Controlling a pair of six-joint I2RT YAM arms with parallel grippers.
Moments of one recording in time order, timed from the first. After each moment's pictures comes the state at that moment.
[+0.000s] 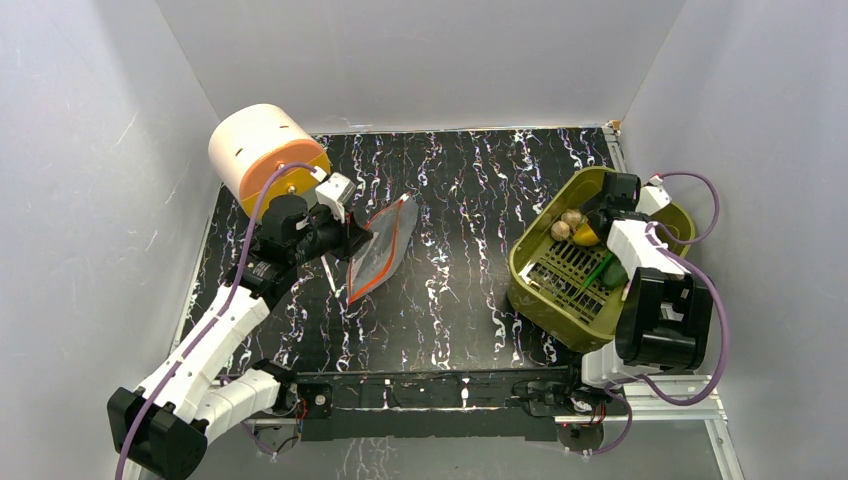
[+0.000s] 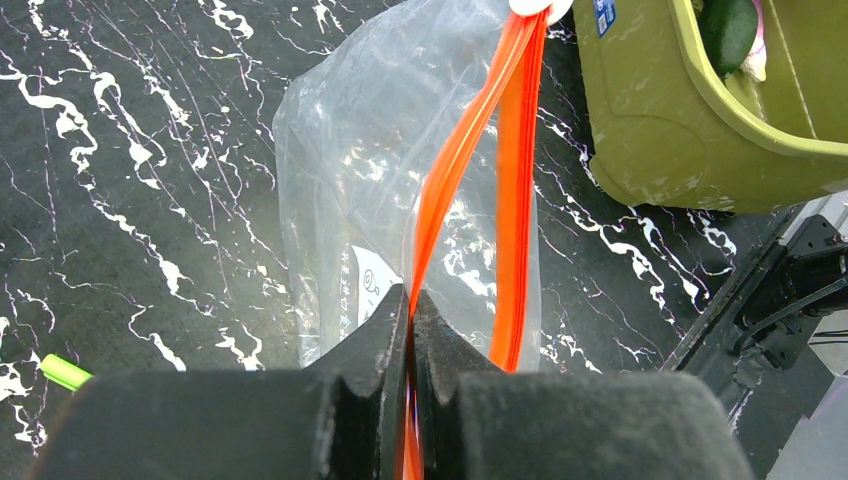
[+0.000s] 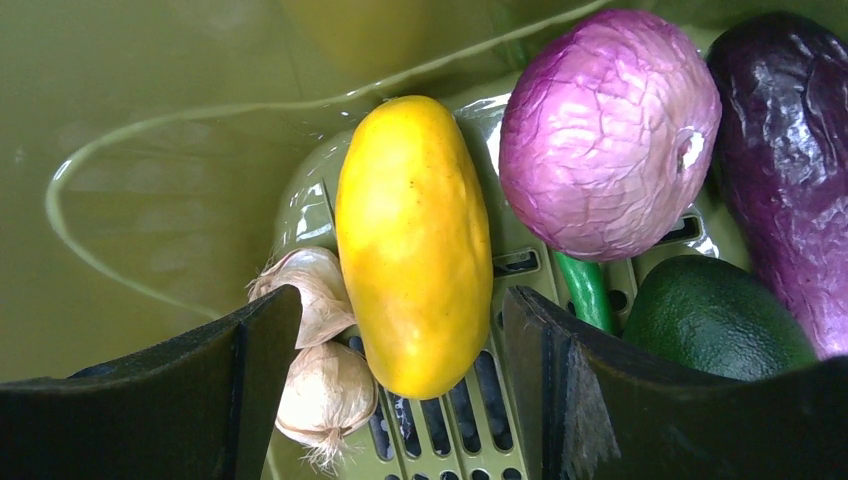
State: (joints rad) left arm -0.43 0.97 0.85 -0.30 0.36 -0.09; right arm -0.19 1.48 0.93 -0.26 0.34 0.76
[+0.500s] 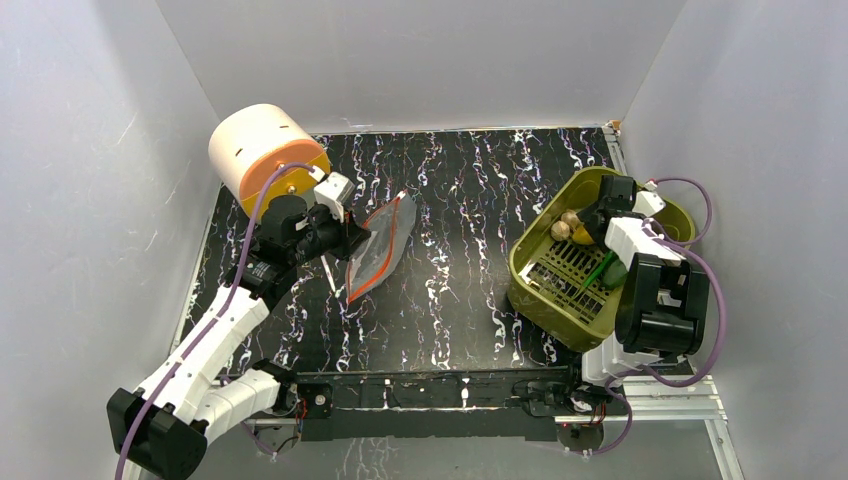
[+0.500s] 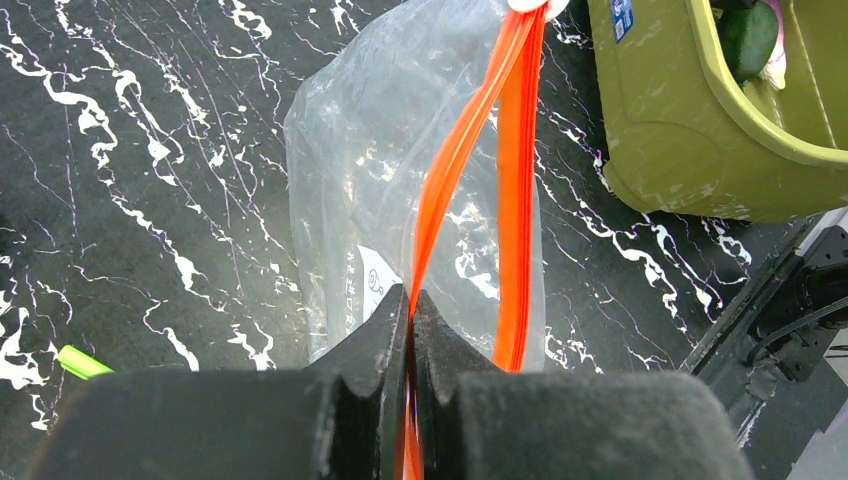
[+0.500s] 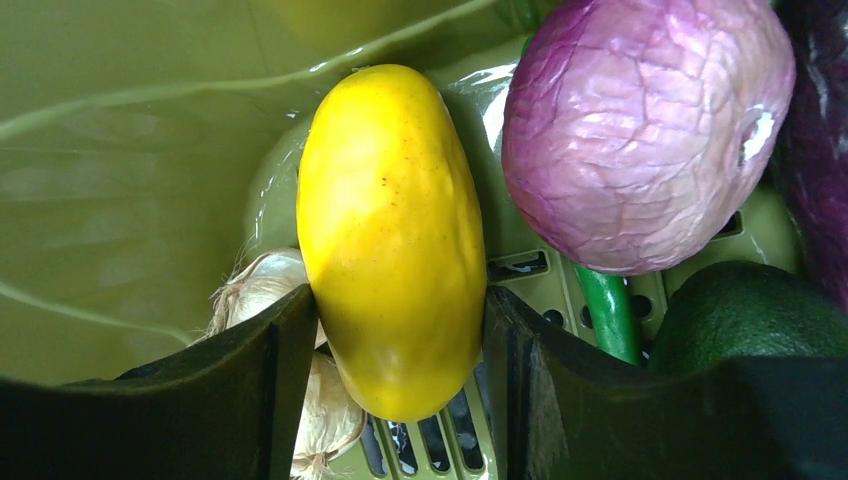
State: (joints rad) left arm -0.43 0.96 0.85 -0.30 0.33 -0.08; right arm -0.20 1.56 0.93 -0.25 0.30 0.79
